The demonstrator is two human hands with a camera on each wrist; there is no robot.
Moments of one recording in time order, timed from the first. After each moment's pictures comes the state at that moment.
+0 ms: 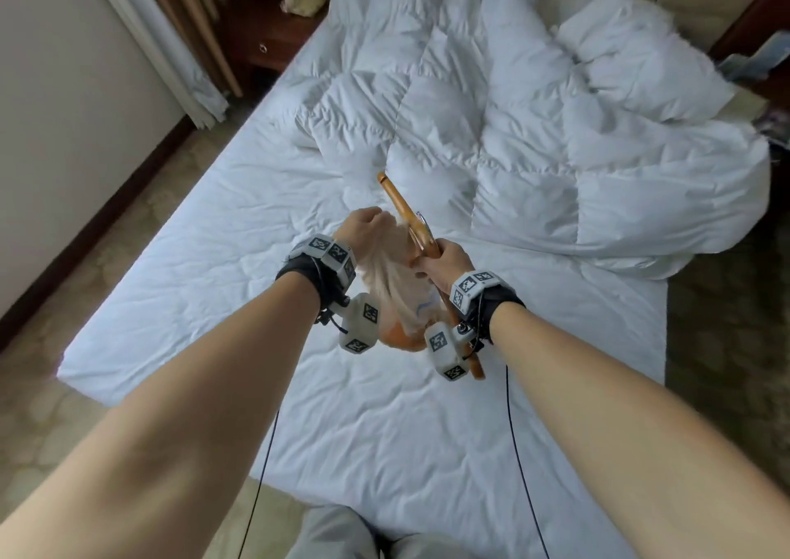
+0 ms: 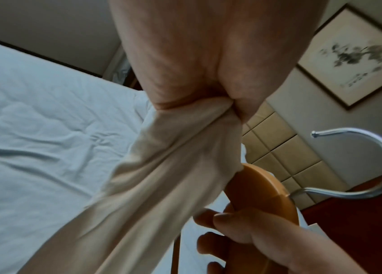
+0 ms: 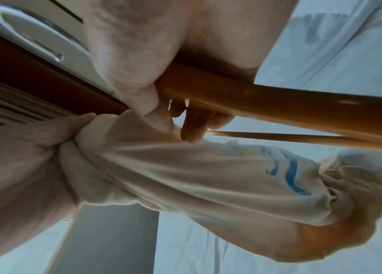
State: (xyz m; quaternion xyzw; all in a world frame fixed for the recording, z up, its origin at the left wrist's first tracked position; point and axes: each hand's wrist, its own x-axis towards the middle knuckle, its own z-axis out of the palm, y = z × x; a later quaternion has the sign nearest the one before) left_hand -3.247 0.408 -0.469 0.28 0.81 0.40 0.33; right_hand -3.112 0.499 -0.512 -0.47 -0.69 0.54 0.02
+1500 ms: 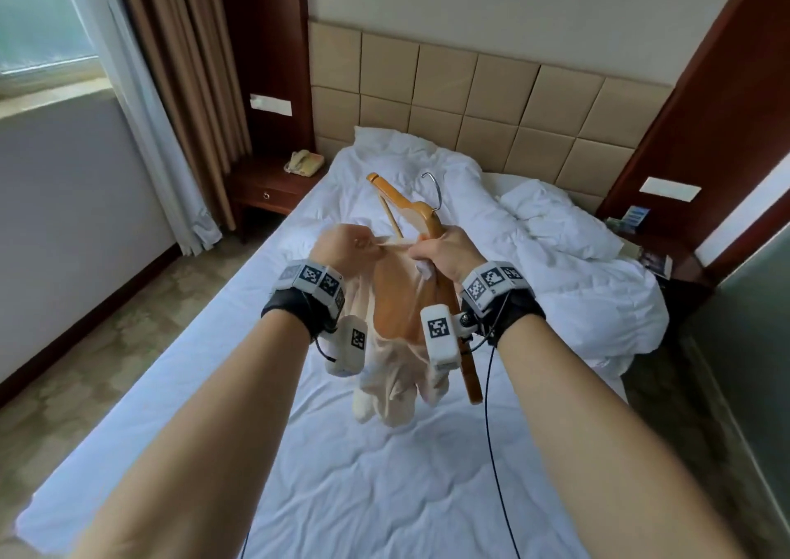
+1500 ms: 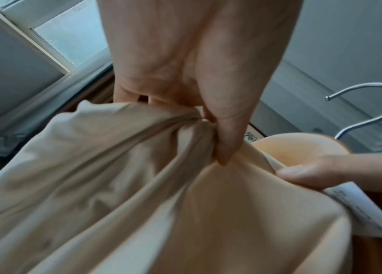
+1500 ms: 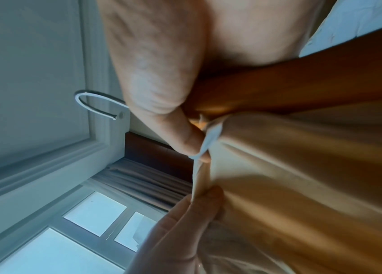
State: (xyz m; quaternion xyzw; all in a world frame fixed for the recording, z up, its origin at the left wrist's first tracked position) left_hand -3.357 0.300 -0.285 0.43 0.82 0.35 0.15; right_hand -3.206 0.399 -0.260 -0.36 -0.75 0.52 0.19
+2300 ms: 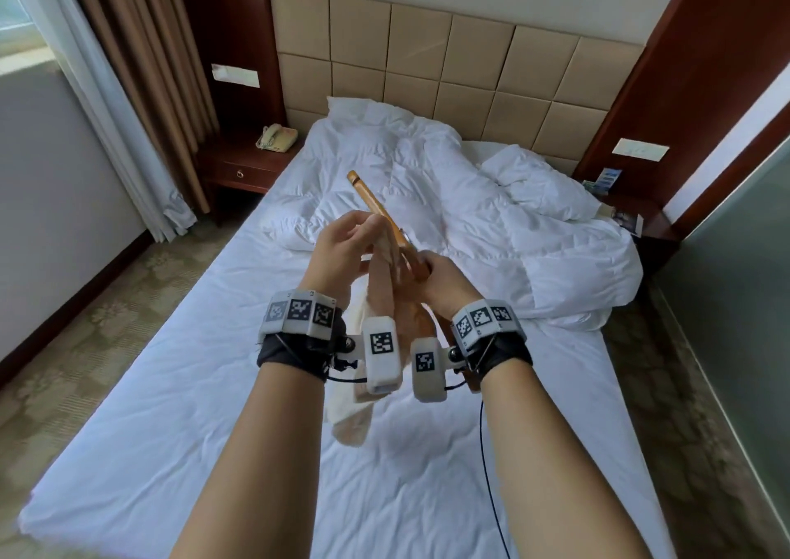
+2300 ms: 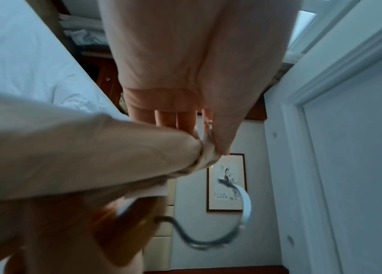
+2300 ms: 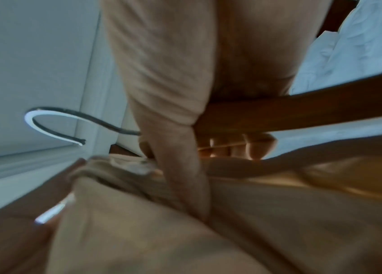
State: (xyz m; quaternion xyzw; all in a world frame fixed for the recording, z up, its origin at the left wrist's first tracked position) left_hand -3.304 0.236 -0.291 0.31 0.53 0.70 0.37; right_hand -3.173 0.334 -0.320 -0.40 -0.75 0.49 0.16
